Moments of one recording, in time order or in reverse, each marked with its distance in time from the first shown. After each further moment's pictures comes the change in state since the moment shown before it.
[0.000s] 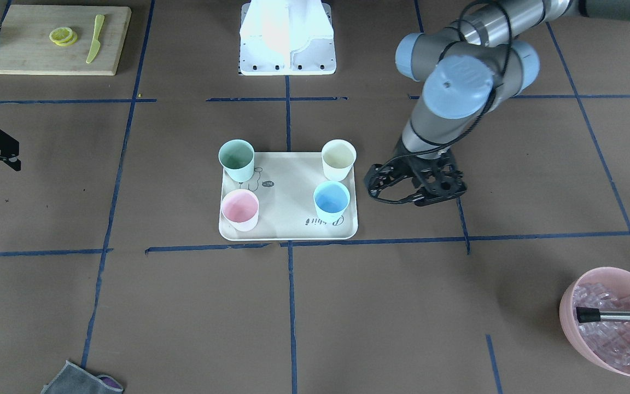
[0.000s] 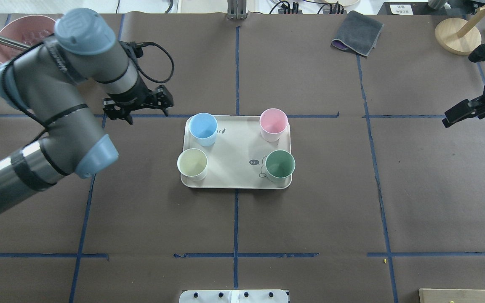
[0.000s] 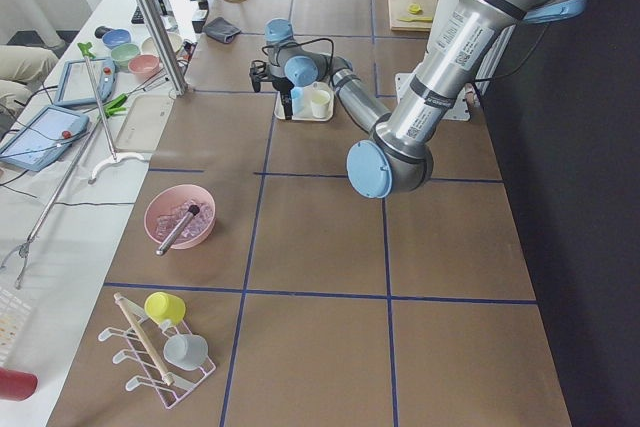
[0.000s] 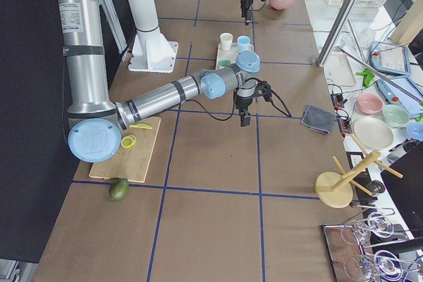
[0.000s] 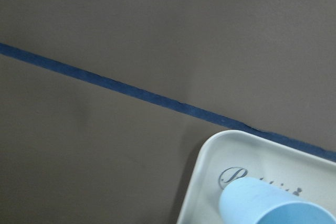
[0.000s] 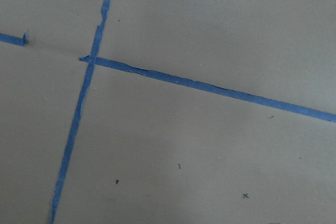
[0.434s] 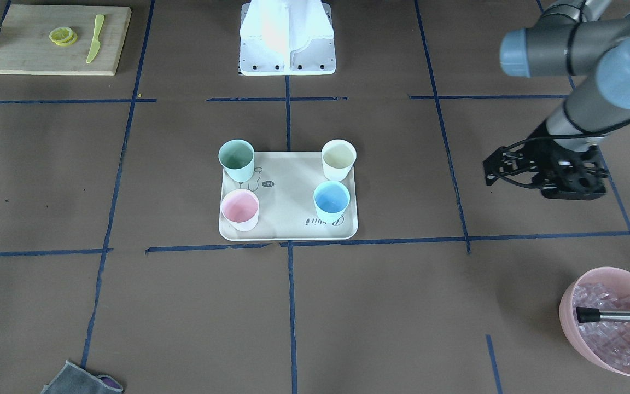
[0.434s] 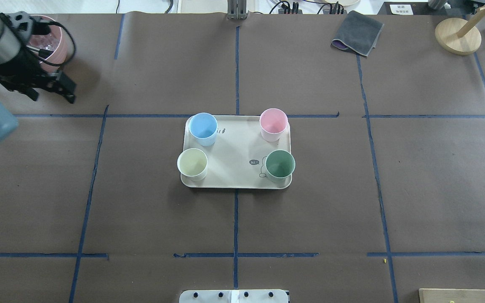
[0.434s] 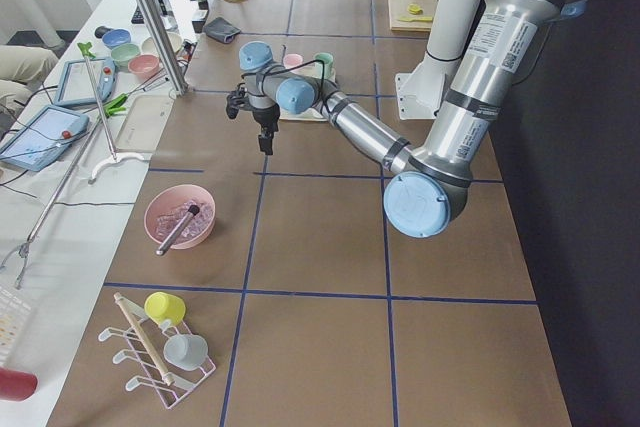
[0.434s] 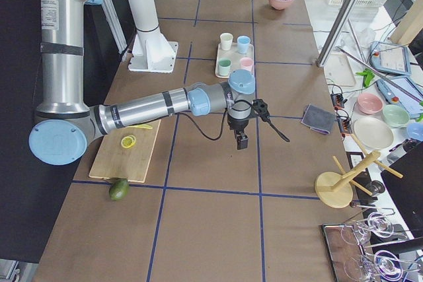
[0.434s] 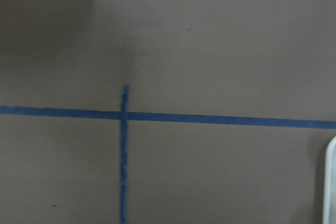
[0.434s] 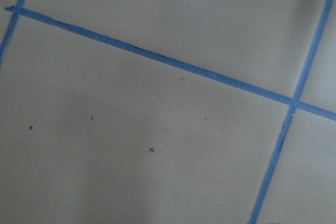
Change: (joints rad) left arm -0.270 0.242 -0.078 0.066 -0.136 0.615; right arm 0.173 -0.135 -0.007 -0.011 0.028 -0.291
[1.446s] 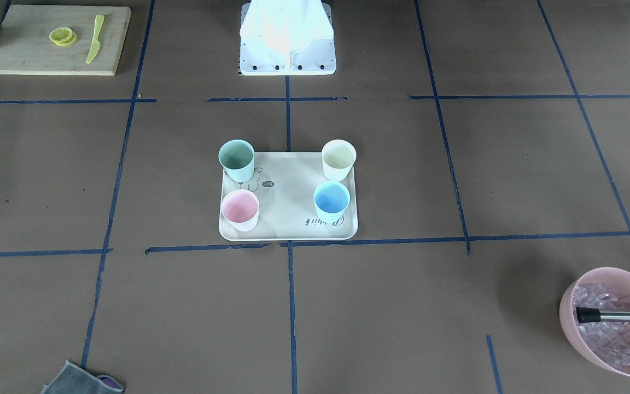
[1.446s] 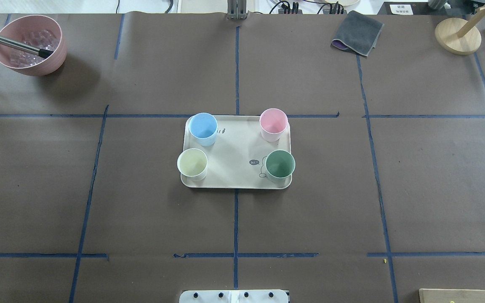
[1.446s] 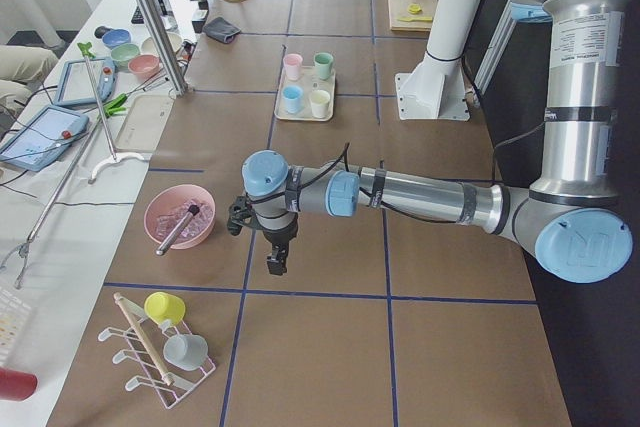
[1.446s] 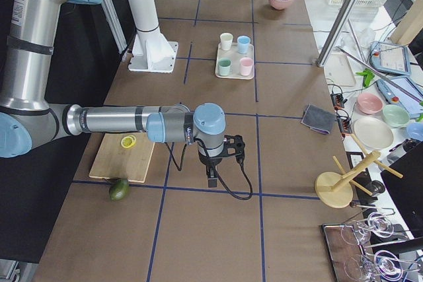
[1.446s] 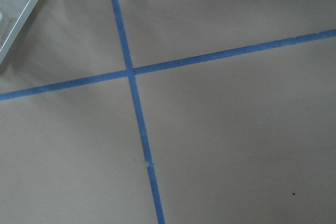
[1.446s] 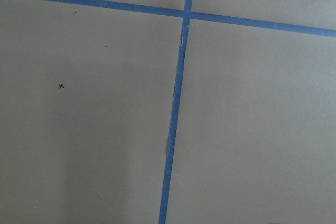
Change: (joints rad) left arm -0.372 0.367 0.030 0.006 -0.069 0.524; right arm 0.205 -0.168 0.000 -0.014 0.024 -0.058
